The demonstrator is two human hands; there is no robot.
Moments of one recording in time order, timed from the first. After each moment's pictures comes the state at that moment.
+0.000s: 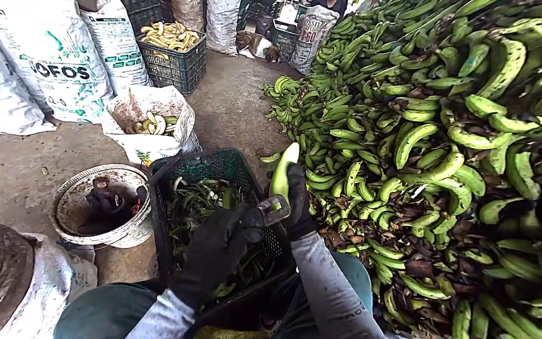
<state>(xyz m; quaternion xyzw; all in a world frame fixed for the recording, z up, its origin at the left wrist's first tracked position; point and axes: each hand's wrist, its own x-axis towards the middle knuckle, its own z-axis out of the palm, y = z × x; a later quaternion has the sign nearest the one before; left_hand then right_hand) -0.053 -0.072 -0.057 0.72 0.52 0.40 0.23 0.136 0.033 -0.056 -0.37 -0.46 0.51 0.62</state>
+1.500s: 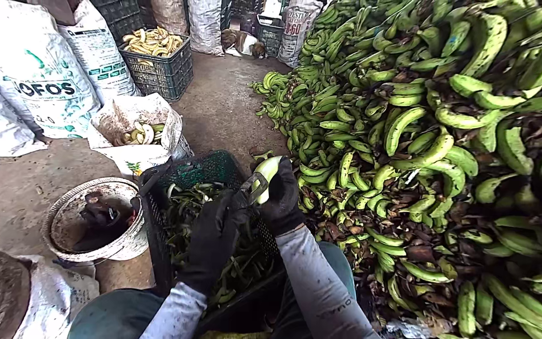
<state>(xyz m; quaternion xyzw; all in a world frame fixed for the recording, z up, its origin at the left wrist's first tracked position) -0.029 -0.045 -0.069 0.67 0.55 0.46 0.20 0.126 0.038 -0.042 -0.20 -0.25 0.66 0.67</state>
